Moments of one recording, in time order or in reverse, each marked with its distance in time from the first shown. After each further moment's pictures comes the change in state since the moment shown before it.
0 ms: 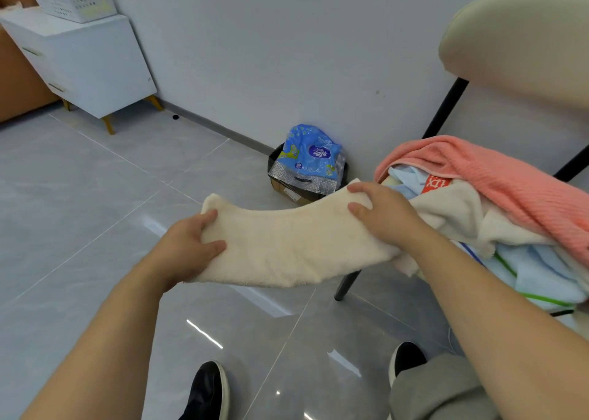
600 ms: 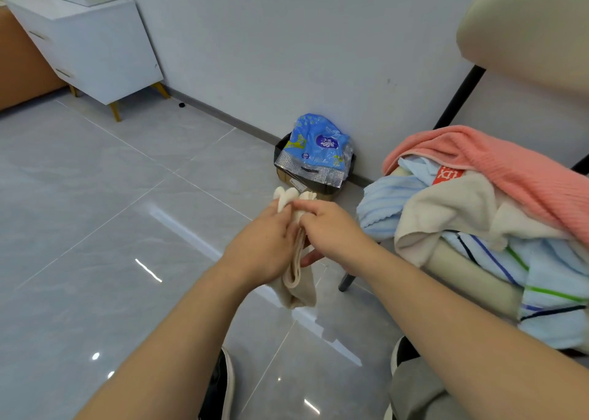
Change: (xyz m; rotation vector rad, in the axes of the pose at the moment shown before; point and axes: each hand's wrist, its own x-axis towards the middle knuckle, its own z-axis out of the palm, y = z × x) left_hand -0.013 0.054 0.076 0.256 -0.069 0.380; right_hand -0.048 -0.091 0.049 0.652 -0.306 0.130
